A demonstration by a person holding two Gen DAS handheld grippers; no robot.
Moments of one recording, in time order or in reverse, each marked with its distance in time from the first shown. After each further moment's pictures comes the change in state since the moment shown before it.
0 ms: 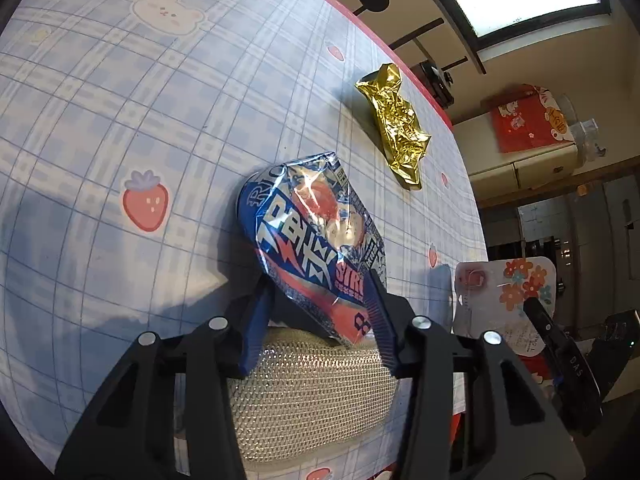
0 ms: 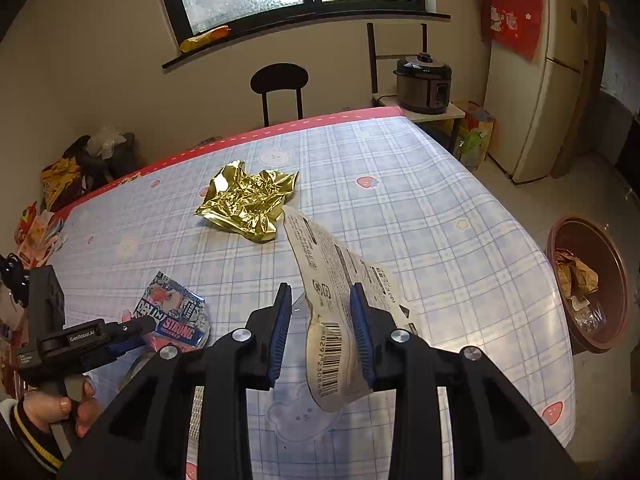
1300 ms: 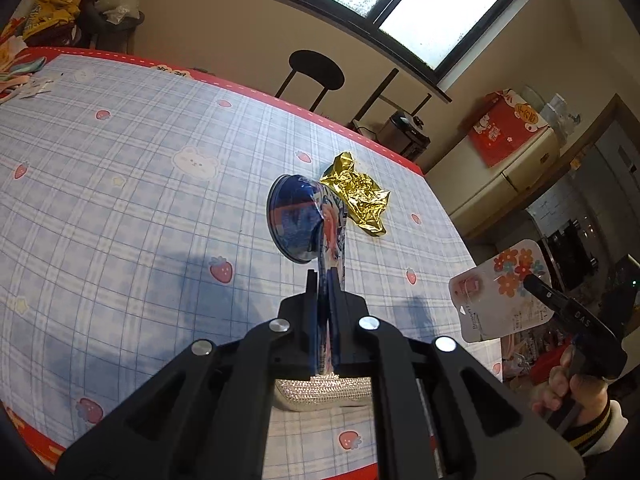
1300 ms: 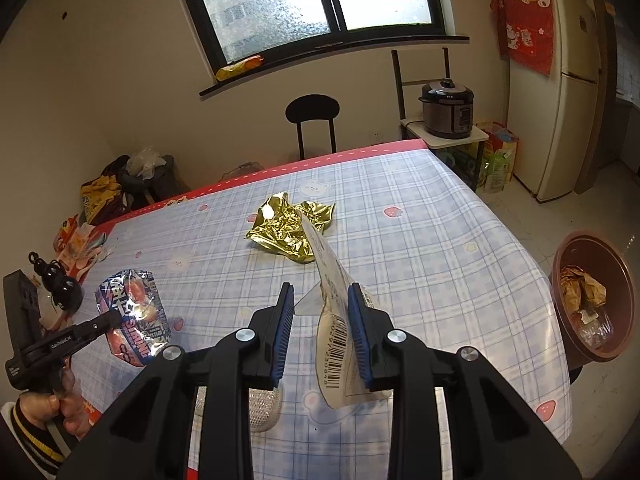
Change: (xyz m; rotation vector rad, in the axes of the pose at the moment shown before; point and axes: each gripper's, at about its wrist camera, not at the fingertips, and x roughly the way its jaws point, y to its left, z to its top) left arm -0.142 -0.033 -0.040 0.259 -0.299 0.093; right arm -0.063 0.000 0.004 -0.019 -0.094 0.136
